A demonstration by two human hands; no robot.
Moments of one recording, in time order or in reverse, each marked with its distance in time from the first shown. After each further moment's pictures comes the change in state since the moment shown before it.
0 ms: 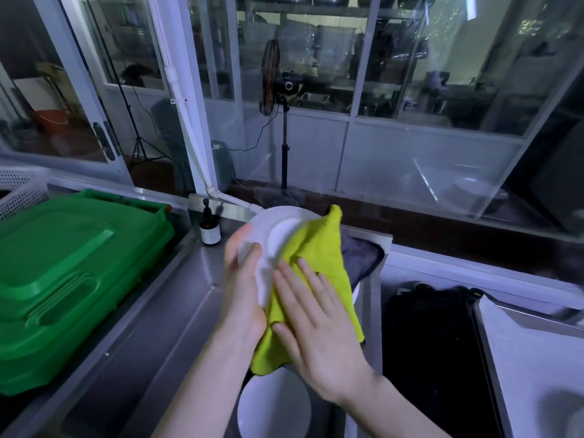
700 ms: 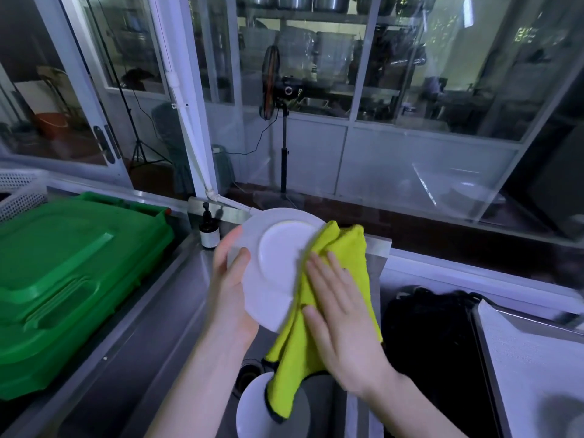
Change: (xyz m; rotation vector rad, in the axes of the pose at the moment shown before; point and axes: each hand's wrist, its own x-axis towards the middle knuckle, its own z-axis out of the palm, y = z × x) left_hand 0.002 0.002 -0.013 -0.104 -0.056 -0.014; right_hand -0.001 0.020 -0.014 0.186 0.055 0.159
